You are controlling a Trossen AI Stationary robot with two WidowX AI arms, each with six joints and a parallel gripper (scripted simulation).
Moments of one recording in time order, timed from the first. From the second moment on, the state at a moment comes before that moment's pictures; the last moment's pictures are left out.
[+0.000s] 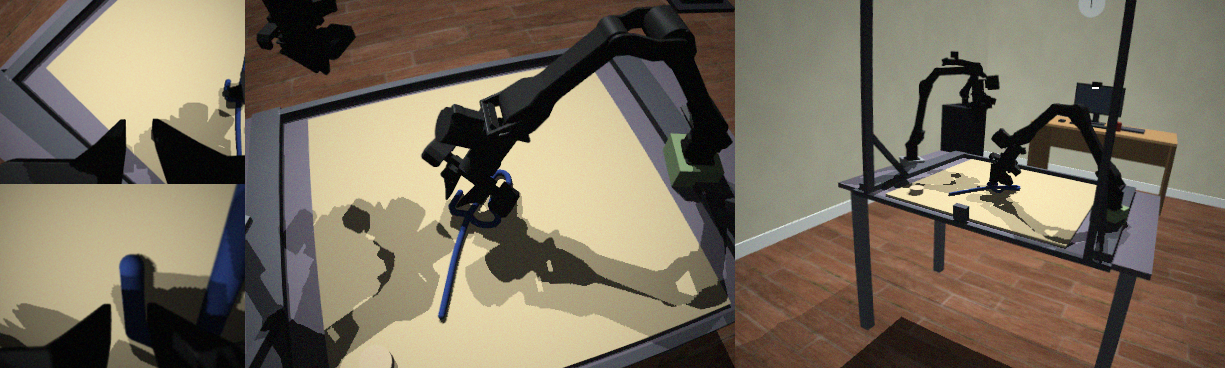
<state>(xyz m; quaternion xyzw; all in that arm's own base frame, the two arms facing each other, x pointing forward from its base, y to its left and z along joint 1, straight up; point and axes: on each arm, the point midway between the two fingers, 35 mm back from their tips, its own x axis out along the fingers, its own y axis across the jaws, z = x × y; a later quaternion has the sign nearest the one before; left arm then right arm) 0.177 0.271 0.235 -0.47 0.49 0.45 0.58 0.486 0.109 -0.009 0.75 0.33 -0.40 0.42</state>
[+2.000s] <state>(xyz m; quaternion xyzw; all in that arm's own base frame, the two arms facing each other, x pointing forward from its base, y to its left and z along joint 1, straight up) 0.177 0.271 0.235 -0.47 0.49 0.45 0.58 0.489 0.110 0.102 0.75 0.32 -0.40 0.42</state>
